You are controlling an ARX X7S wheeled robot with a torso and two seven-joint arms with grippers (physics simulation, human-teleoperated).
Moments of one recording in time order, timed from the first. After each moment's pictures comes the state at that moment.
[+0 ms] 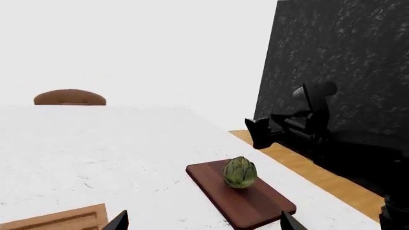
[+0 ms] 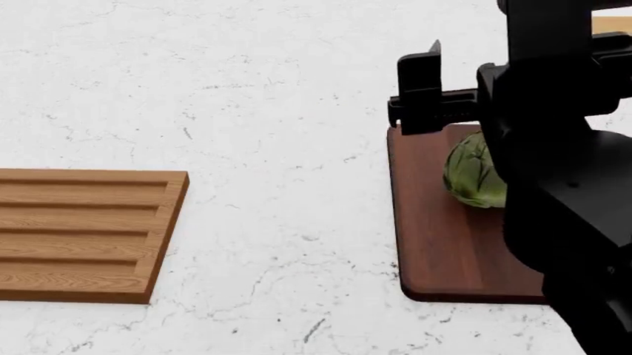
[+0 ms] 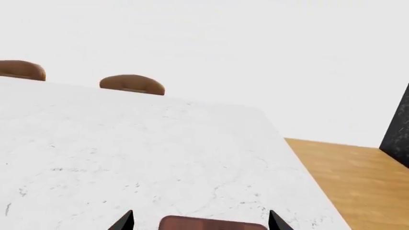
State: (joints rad) left arm -0.58 -1.08 -0.54 1.02 -2.55 -0.73 -1.02; right arm 1.12 0.47 -0.25 -0.15 0.77 1.13 0.41
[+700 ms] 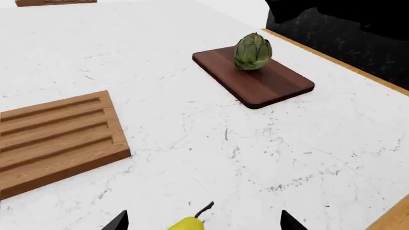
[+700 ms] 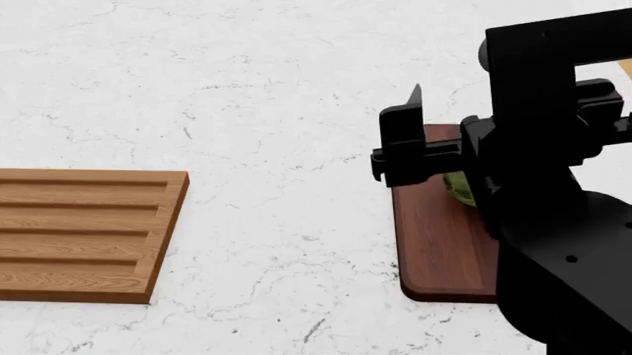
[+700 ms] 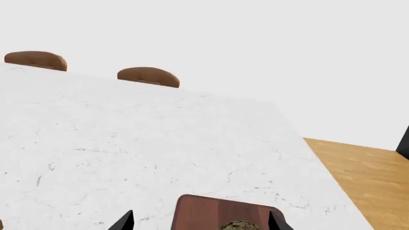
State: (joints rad) left arm -0.45 -0.81 -0.44 1.05 -2.85 -1.13 -1.52; right arm 0.99 0.49 -0.19 -0.33 0.87 1.19 0.46
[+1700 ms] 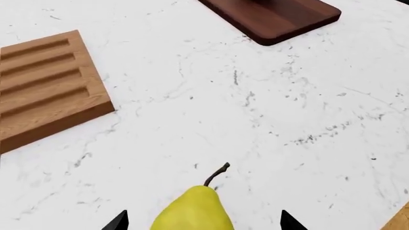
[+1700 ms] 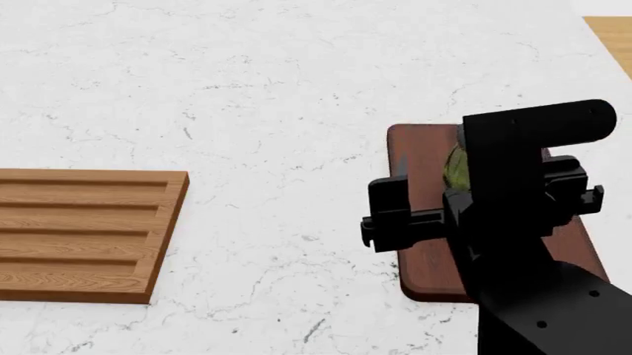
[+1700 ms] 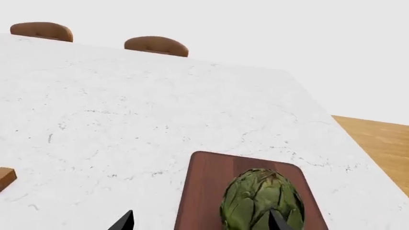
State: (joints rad) left arm -0.34 -0.64 -0.24 0.82 -2.47 -1.50 -1.35; right arm 0.80 0.50 -0.21 -0.35 0.85 1.09 0.45
